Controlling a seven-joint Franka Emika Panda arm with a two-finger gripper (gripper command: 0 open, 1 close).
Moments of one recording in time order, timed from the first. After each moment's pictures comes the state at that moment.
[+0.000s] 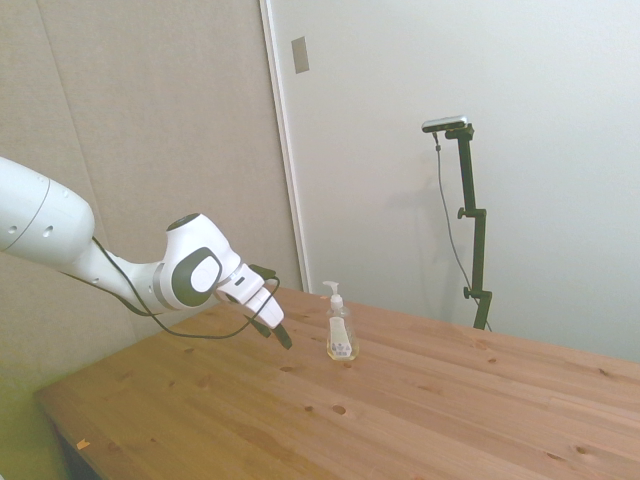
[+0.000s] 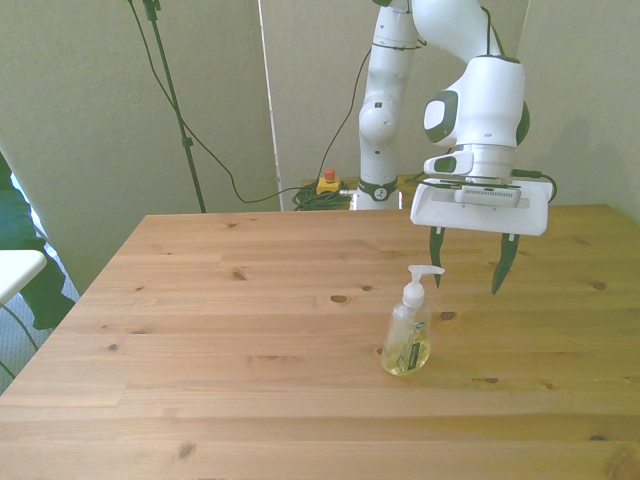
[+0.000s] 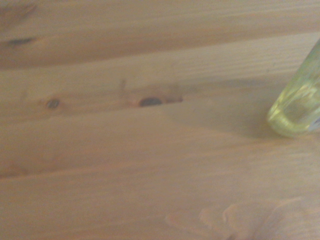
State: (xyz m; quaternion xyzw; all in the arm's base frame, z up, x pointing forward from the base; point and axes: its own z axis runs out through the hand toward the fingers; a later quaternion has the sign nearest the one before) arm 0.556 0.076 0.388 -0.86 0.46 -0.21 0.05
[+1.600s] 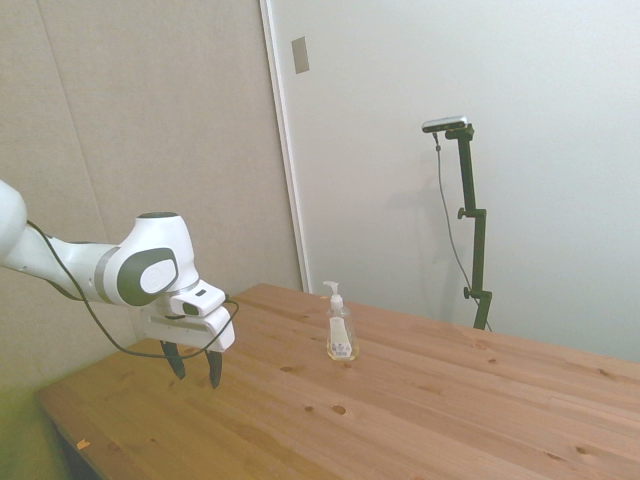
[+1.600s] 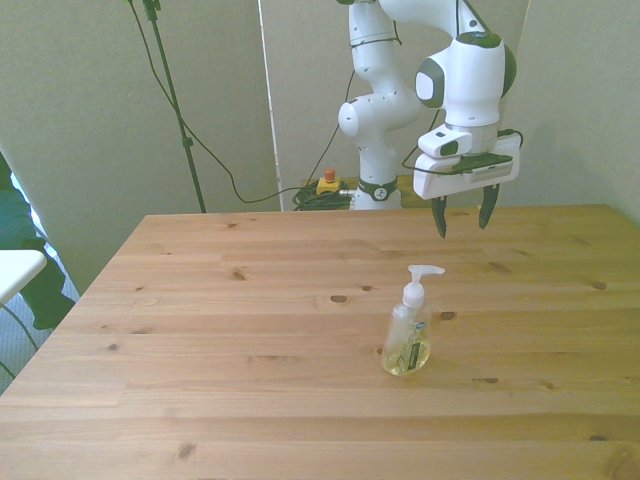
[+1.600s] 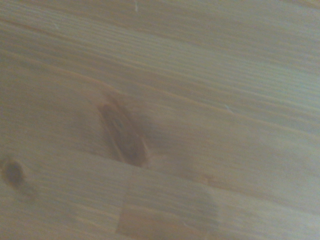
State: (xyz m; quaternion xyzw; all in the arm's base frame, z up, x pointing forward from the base) arm 0.429 0.085 0.400 -0.95 0.30 -0.03 0.04
